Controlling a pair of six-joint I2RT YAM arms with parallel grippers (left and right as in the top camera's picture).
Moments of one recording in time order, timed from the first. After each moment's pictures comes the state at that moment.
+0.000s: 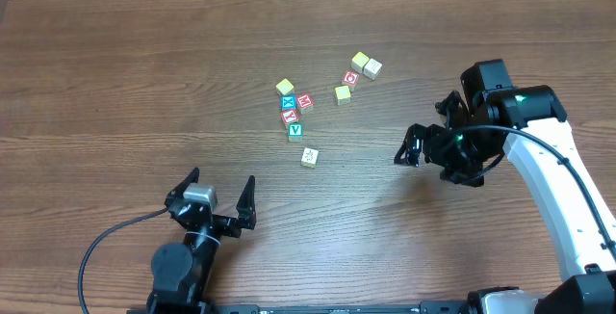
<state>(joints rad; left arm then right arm) -0.14 0.07 0.02 -0.10 0.08 -0.14 0.13 1.50 1.26 -1.27 -0.43 0.31</state>
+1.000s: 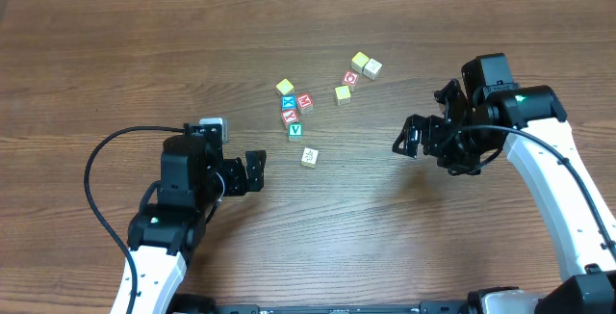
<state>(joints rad) -0.14 0.98 0.62 -0.42 0.15 -0.25 0.13 1.50 1.26 -1.19 -0.43 0.28</state>
